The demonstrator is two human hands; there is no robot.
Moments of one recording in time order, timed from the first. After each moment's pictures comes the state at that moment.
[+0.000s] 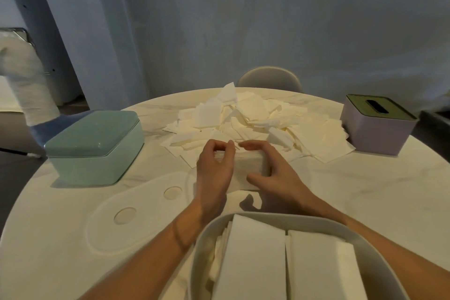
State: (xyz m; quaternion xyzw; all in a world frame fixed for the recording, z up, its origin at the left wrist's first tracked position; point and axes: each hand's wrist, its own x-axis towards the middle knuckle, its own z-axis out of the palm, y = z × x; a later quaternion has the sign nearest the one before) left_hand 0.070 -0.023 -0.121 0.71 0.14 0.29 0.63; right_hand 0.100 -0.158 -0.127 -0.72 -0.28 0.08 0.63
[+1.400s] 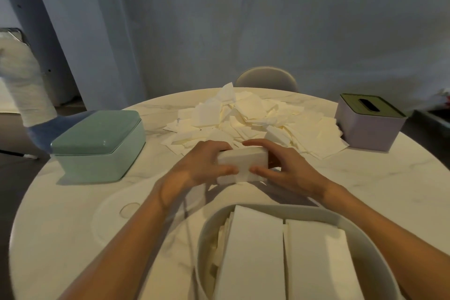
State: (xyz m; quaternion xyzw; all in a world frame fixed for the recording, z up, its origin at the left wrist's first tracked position) left_hand 0.065 0.039 -0.090 0.95 -0.08 0.06 0.31; right_hand 0.128 -0.191 -0.120 -0.80 -0.42 -0.01 0.43
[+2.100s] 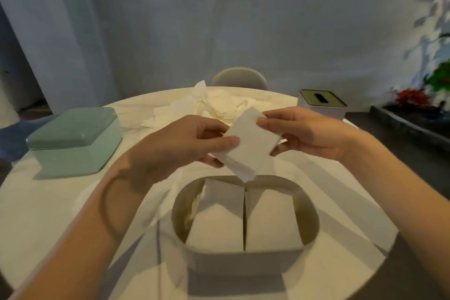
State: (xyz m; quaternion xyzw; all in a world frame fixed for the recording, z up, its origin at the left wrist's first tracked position) left_hand -0.040 -0.023 -0.004 0.84 -0.09 -0.04 0.53; right_hand 0.054 -0.262 -0.007 -0.75 -0.28 0.23 0.55
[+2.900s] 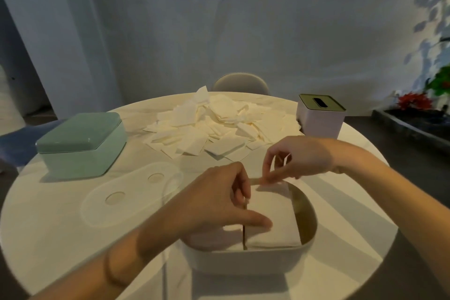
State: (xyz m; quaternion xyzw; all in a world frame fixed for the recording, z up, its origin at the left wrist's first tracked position) left_hand -0.074 -0.066 -0.047 0.95 -0.11 -0.03 0.30; right_hand 0.036 -0.257 -0.016 -0.93 -0.27 0.17 0.15
